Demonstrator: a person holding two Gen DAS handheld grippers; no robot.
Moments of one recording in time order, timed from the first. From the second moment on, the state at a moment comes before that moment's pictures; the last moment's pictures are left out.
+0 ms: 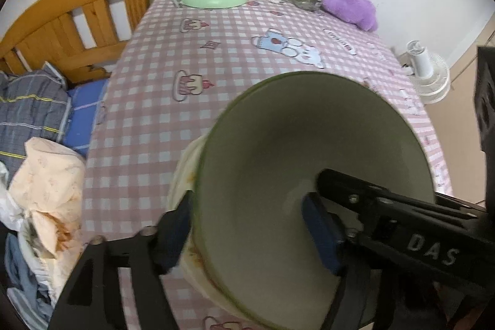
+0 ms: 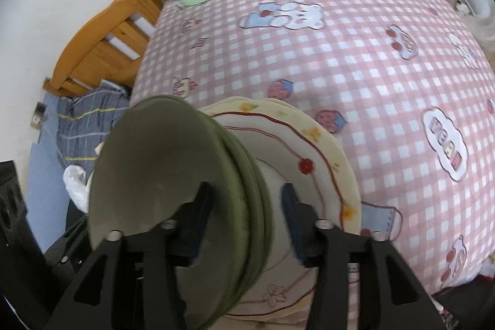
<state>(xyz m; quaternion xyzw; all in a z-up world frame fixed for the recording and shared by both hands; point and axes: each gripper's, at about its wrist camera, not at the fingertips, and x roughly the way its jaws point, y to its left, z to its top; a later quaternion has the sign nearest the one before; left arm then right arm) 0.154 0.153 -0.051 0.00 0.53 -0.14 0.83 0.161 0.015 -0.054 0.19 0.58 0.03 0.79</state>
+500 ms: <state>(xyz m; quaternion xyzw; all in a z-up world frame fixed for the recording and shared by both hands) 0.137 0.159 -0.026 0.03 0.49 -0.10 0.86 0.138 0.019 -0.030 0.17 0.54 0.01 0.83</state>
